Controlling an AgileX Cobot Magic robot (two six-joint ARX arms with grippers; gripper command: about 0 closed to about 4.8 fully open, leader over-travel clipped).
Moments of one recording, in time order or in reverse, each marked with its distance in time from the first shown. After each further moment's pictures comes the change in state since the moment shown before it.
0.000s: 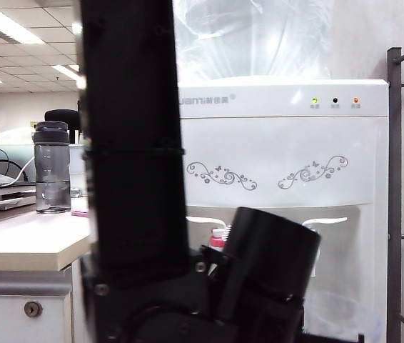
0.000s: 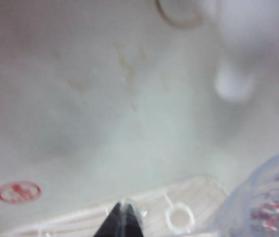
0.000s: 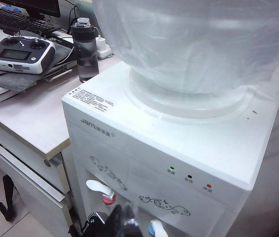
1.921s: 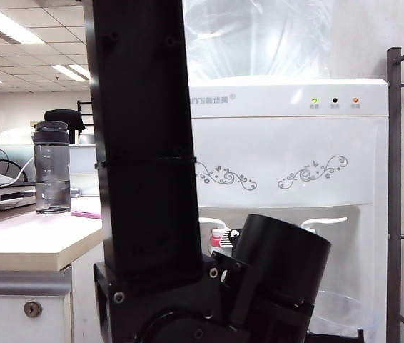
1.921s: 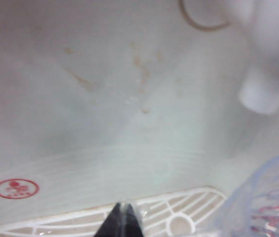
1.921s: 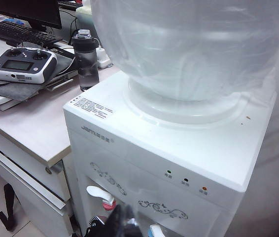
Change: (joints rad) left arm 0.000 0.027 0.045 -0.029 -0.040 -0.076; right arm 0.000 -0.042 0.000 -0.006 0.000 0.000
